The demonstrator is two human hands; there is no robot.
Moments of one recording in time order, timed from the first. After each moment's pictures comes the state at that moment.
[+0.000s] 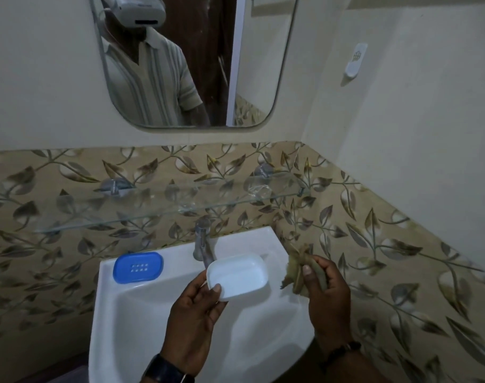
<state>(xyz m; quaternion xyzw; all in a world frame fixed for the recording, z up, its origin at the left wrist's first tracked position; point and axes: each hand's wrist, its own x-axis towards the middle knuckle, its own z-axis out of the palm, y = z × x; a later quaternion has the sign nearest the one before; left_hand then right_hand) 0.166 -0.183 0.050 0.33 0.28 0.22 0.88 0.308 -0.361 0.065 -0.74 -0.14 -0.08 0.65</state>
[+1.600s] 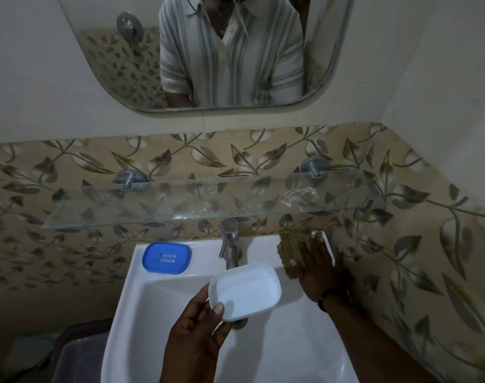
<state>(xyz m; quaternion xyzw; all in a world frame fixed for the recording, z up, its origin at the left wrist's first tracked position) 0.215 -0.185 0.032 0.35 0.36 0.31 0.81 0.520 -0.243 -0.108 -0.92 -0.39 0.03 0.06</state>
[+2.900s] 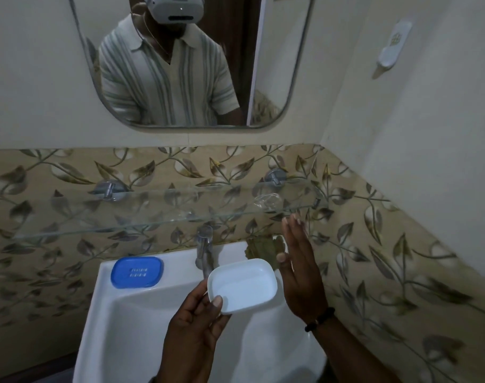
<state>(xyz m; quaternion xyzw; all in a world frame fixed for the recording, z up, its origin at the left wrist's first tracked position) 0.204 -0.193 0.048 0.34 0.28 0.27 0.86 0.397 -0.294 0.061 -0.76 -0.46 -0.13 0.44</state>
